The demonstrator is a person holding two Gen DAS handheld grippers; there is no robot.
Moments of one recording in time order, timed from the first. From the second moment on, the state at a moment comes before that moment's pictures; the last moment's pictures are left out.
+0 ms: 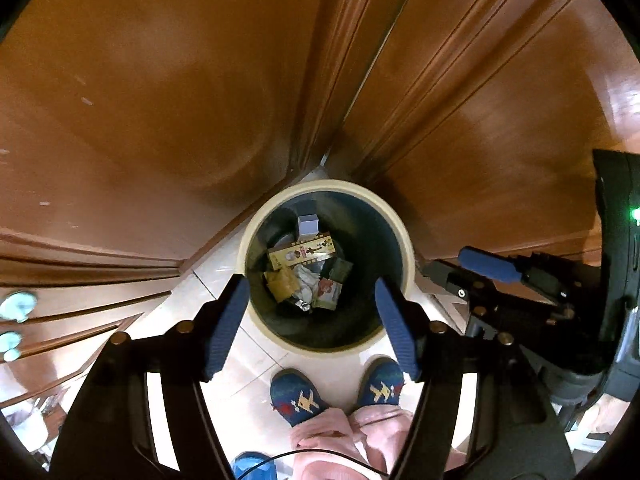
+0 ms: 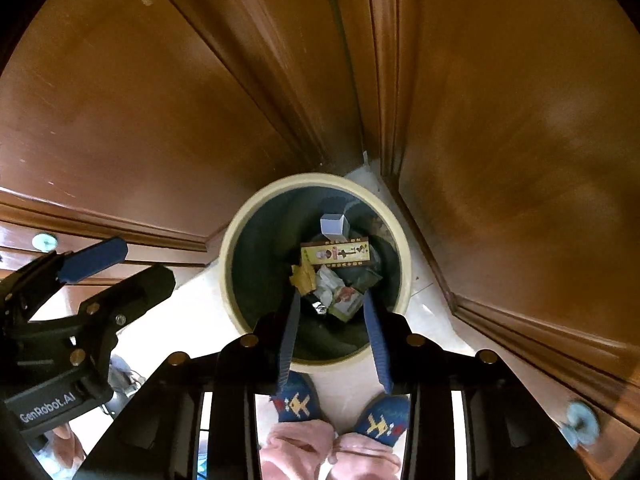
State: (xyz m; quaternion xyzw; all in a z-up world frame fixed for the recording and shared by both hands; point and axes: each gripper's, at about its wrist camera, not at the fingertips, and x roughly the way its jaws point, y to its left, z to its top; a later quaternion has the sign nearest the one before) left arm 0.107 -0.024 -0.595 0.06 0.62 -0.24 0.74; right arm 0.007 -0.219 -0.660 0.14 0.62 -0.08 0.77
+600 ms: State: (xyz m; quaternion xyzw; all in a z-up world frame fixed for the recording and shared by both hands) left arm 0.060 0.000 -0.363 0.05 0.55 -0.23 0.80; right arm -0.037 -0.194 -0.429 0.13 0.58 -0.07 0.80
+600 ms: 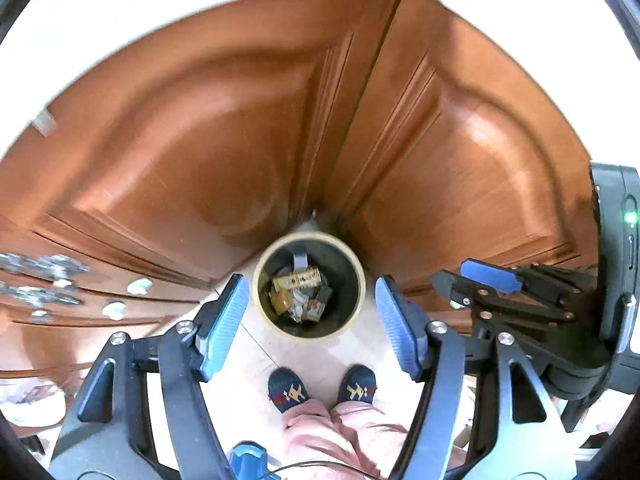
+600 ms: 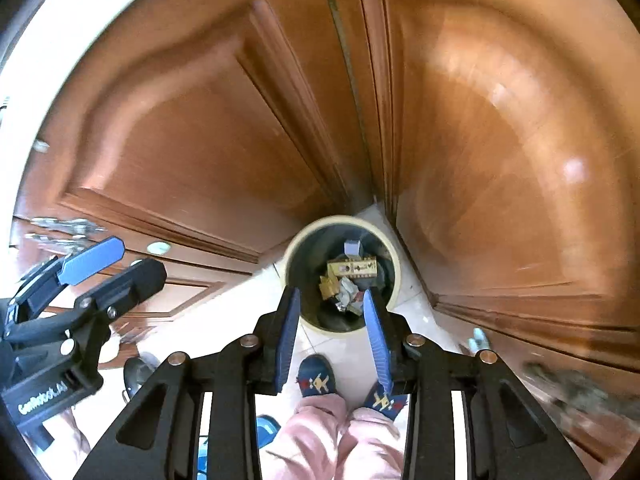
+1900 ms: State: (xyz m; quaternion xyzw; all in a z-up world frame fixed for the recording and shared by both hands) left arm 0.106 -0.011 0.036 0.12 0.29 -0.24 0.92; right arm -0.018 -0.191 -0.002 0.08 0.33 -0.01 0.94
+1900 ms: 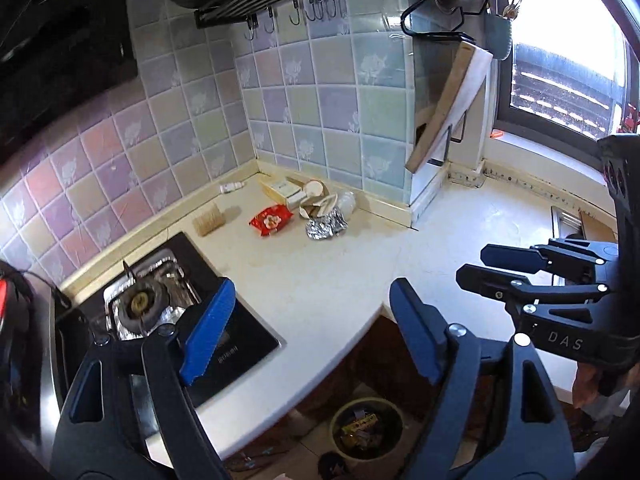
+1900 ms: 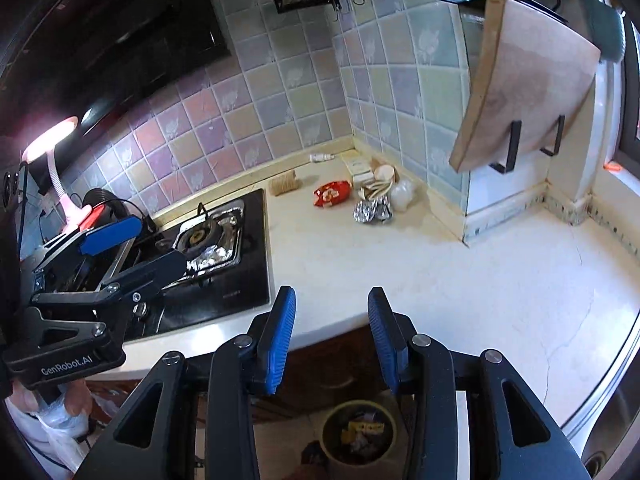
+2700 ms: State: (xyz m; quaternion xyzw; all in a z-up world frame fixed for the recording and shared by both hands) left arm 0.476 -0.056 -0.089 0.17 0.44 -0.34 0.82; right arm 0.288 -0.261 -0.123 0.23 0.42 -0.11 0.87
